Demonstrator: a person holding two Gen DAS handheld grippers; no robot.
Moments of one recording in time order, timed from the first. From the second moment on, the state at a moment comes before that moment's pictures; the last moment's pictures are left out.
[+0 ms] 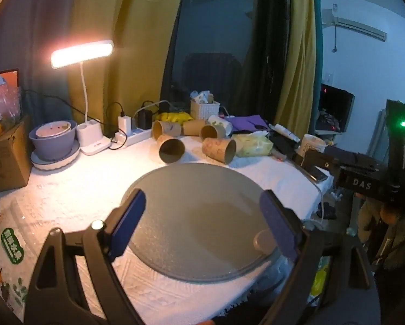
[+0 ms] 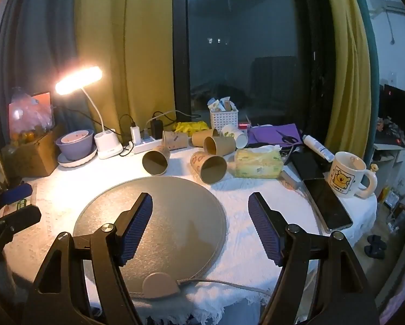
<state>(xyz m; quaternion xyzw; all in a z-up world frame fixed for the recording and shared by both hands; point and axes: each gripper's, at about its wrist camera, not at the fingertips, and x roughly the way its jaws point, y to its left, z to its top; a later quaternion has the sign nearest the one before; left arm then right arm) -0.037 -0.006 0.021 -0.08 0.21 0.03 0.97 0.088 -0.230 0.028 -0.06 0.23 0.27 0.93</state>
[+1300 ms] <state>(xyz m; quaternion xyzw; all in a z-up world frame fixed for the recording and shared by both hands) -0.045 0.001 0.033 -0.09 0.19 0.04 0.98 0.063 -0.237 0.031 -0.06 0.21 0.28 0.94</state>
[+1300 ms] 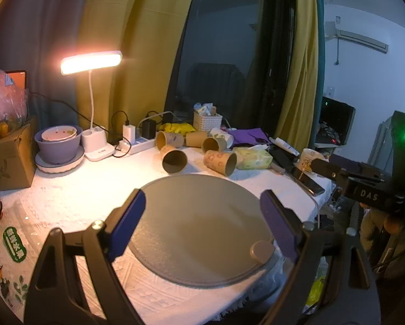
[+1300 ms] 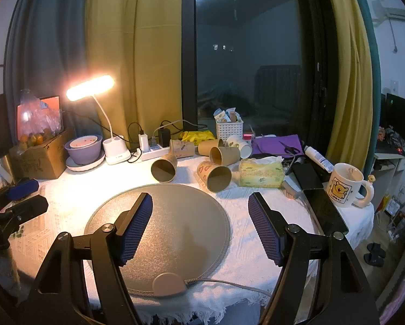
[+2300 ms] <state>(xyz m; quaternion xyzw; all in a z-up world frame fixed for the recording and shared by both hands) -0.047 0.001 0.029 -0.10 0.19 0.05 0.97 0.061 -0.236 0.031 -0.06 0.21 0.28 0.94</state>
